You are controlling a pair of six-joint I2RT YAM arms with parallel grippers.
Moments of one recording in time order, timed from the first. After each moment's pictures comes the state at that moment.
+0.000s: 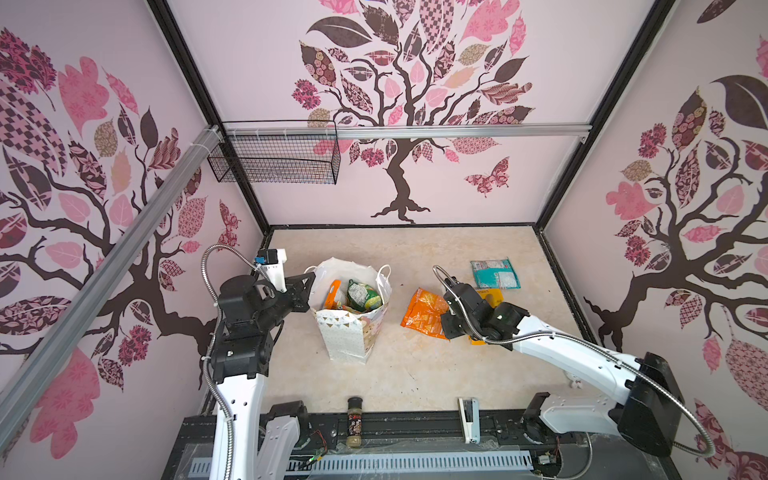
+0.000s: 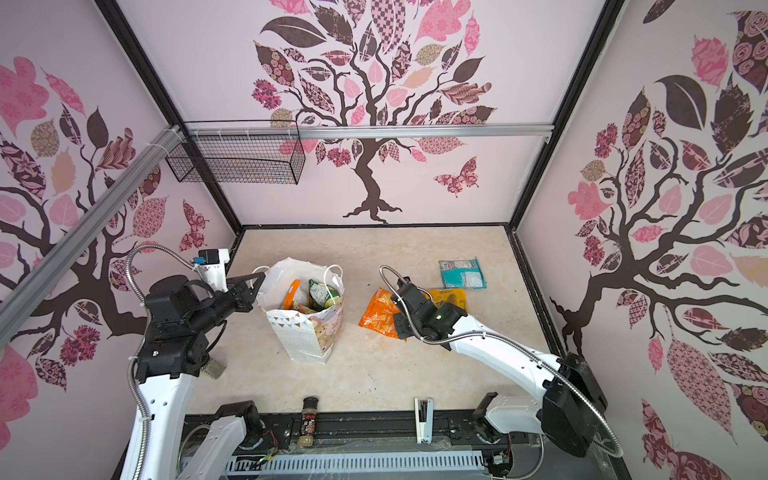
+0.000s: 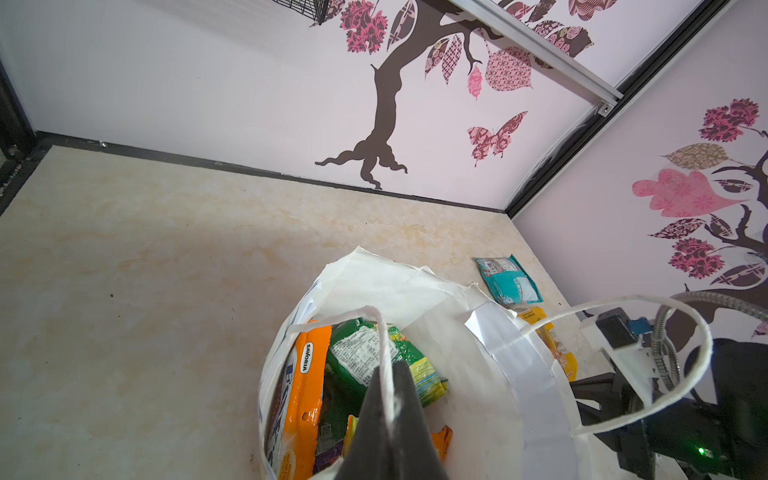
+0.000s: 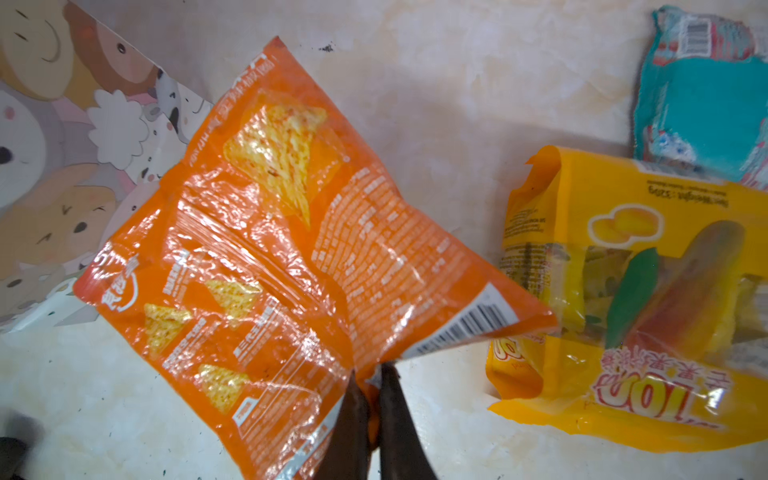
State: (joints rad) left arm 0.13 0.75 0.93 -0.50 0.56 -0.24; right arm 0.79 1.26 0.94 -0.63 0.21 0.42
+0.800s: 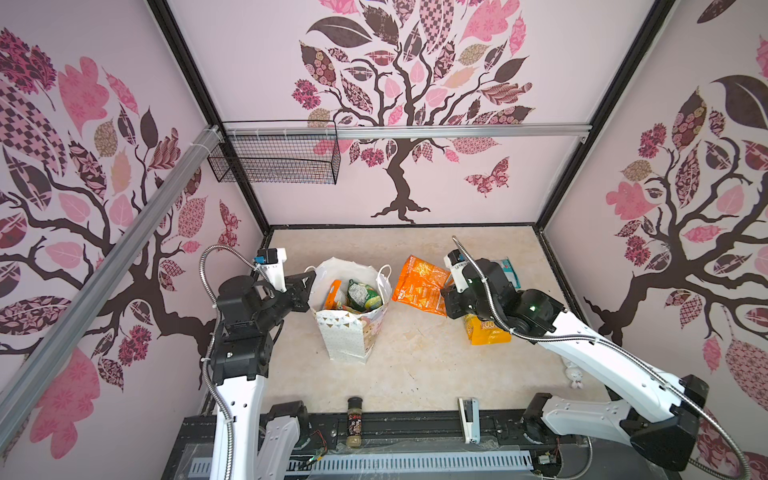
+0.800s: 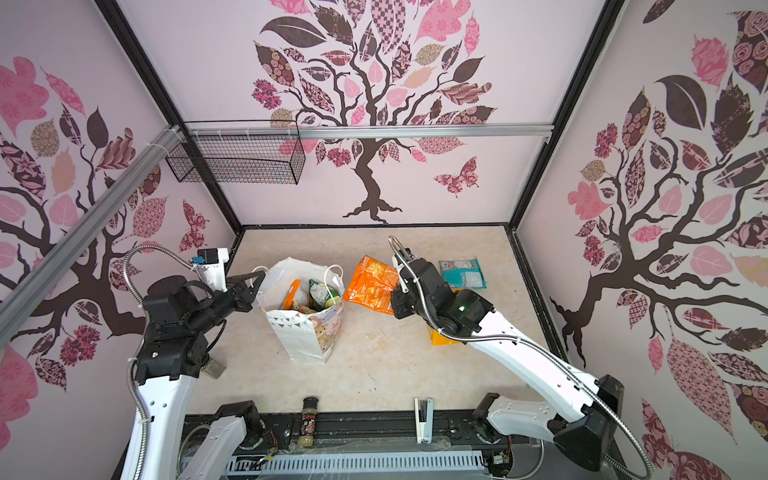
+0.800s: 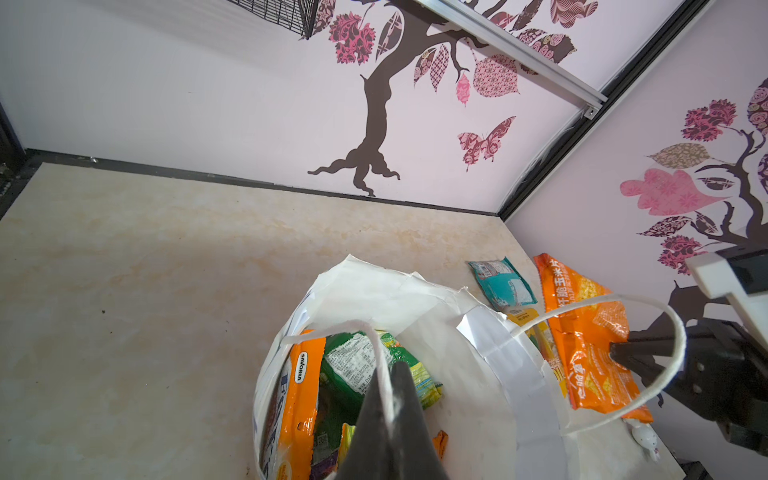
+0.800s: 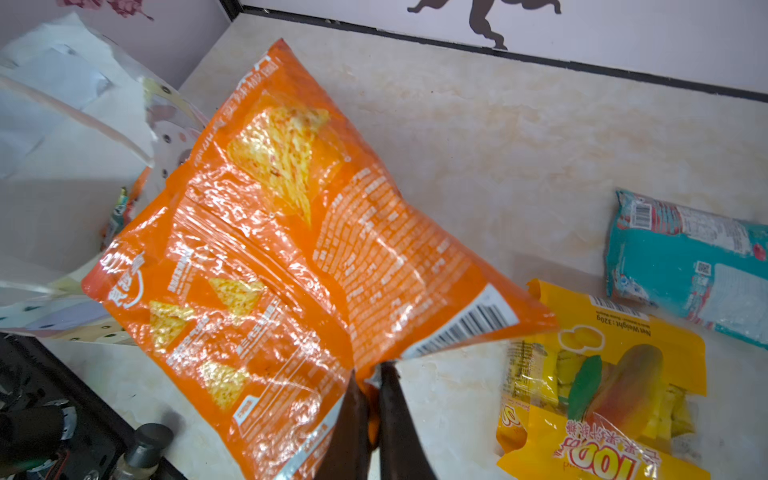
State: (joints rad) left arm 0.13 0.74 0.93 -0.47 0.58 -0.24; right arm 0.79 1.18 1.21 -0.69 0.15 0.33
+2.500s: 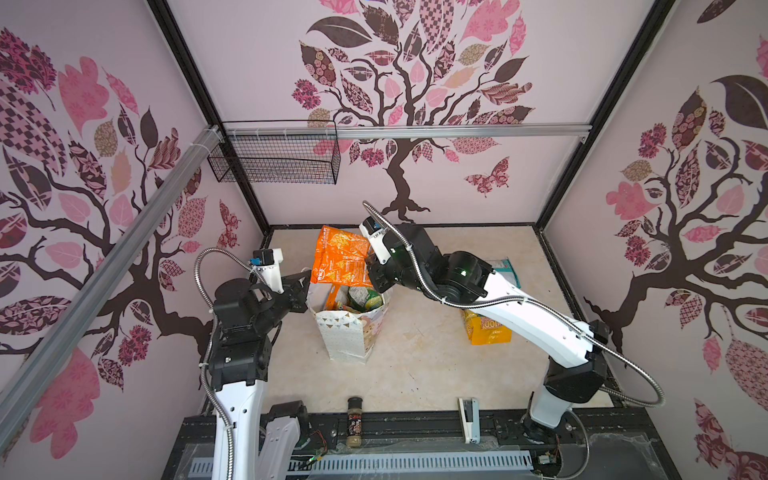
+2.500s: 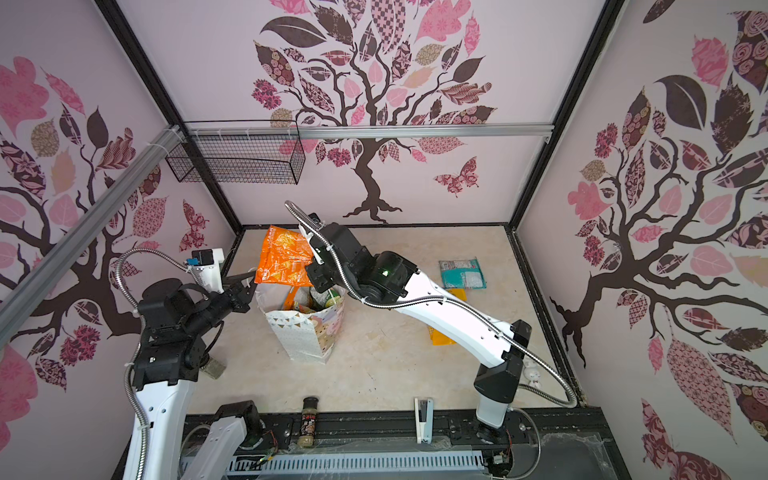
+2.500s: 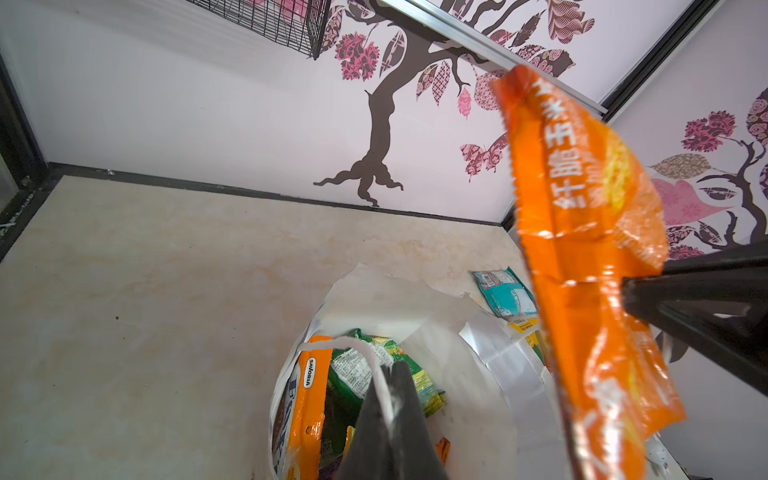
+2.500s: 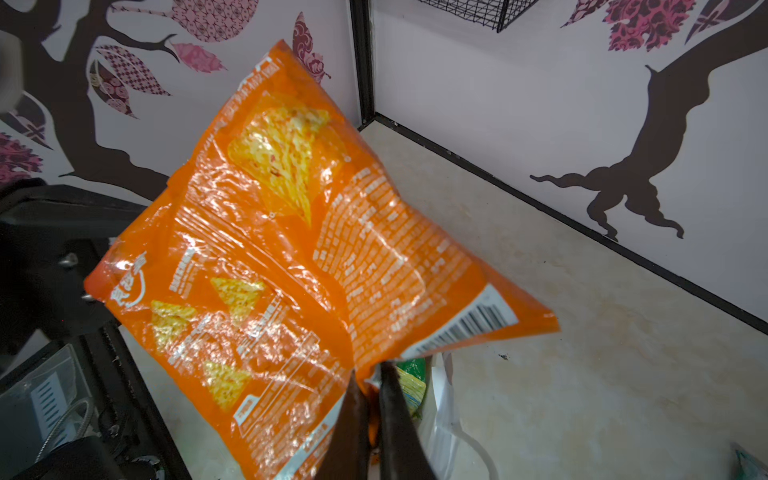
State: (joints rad) left arm 0.15 0.72 0.93 -0.47 0.57 -0.25; right arm 1.06 1.76 2.02 -0.78 0.28 0.20
